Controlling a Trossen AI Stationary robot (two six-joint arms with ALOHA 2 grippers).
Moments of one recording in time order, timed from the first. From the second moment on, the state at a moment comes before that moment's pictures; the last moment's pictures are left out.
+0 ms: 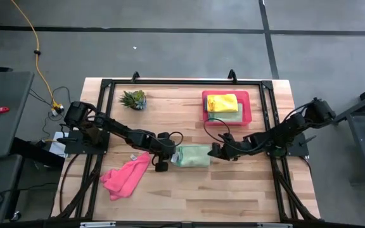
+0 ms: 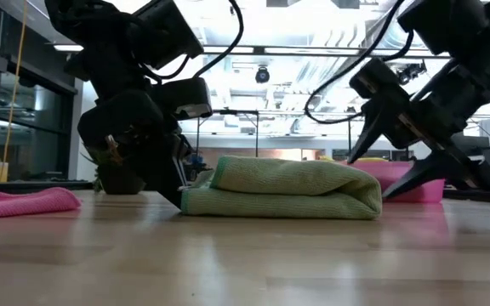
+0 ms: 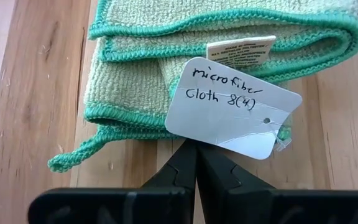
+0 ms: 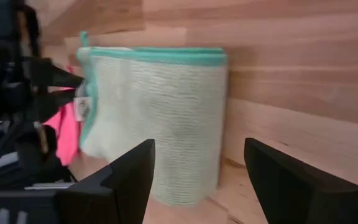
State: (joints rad) left arm -0.05 1.76 0.80 -0.04 -0.03 -0.18; right arm 0.31 1.44 0.44 0.25 0.20 1.79
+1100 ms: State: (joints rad) left arm -0.05 1.76 0.80 -0.03 -0.04 -0.21; right arm 0.29 1.68 0.44 0.66 0.24 1.86
